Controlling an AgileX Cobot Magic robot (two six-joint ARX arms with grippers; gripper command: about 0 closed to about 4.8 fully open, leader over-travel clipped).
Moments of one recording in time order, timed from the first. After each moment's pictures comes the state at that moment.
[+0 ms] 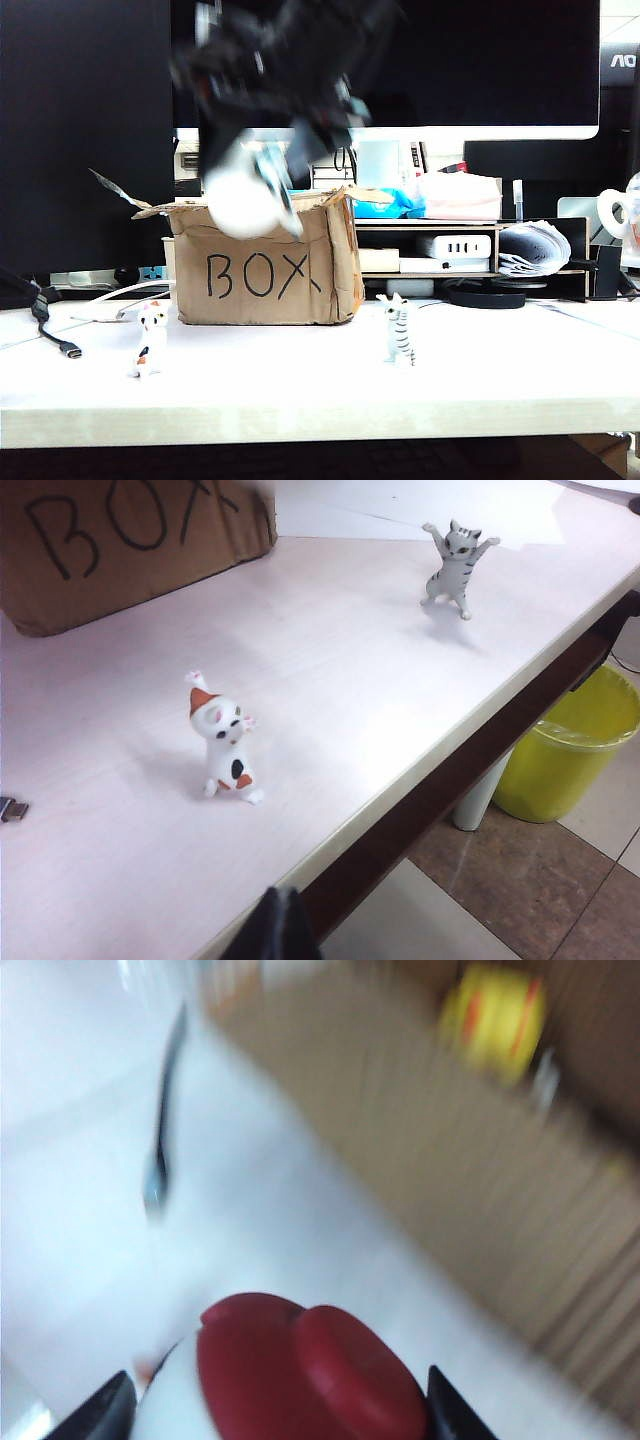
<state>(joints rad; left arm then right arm) -0.64 0.33 0.01 -0.03 0.04 0.07 0.85 1.68 1.33 -0.30 0.04 0.06</state>
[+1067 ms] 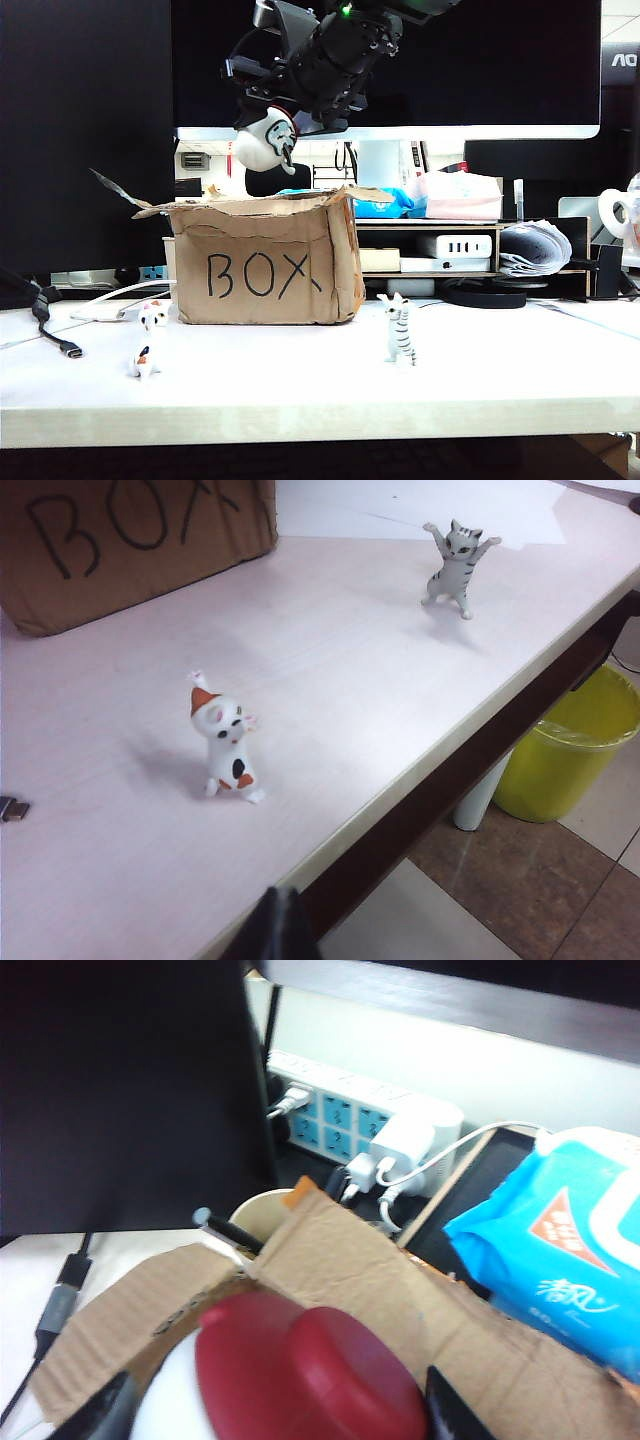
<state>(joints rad) -0.64 0.33 0.01 -0.03 0.04 0.07 0.63 1.93 1.57 0.12 -0.03 0.02</state>
